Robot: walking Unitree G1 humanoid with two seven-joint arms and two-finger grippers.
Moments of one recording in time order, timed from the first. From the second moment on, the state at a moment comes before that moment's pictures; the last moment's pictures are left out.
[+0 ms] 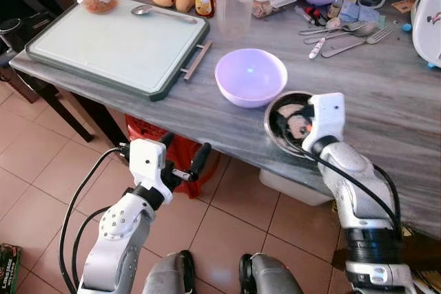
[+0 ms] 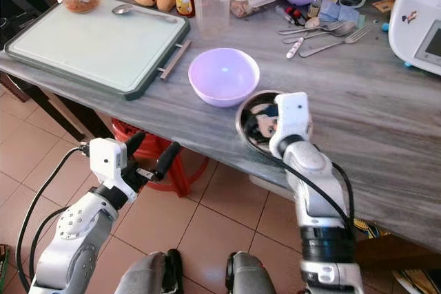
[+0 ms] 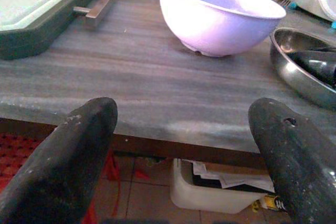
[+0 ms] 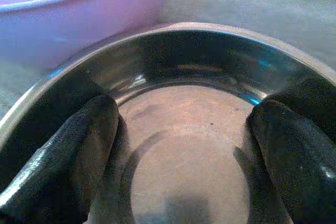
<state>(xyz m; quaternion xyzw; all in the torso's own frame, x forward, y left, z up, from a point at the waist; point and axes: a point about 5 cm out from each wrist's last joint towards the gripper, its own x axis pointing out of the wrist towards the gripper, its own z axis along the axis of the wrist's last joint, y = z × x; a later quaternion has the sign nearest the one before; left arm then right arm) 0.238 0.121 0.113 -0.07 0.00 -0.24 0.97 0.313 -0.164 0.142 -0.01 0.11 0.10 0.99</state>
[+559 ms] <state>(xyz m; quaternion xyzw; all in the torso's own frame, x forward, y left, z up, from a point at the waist) 0.239 0.120 0.114 -0.07 0.00 -0.24 0.97 0.298 -0.180 0.153 -0.02 0.12 0.09 0.99</state>
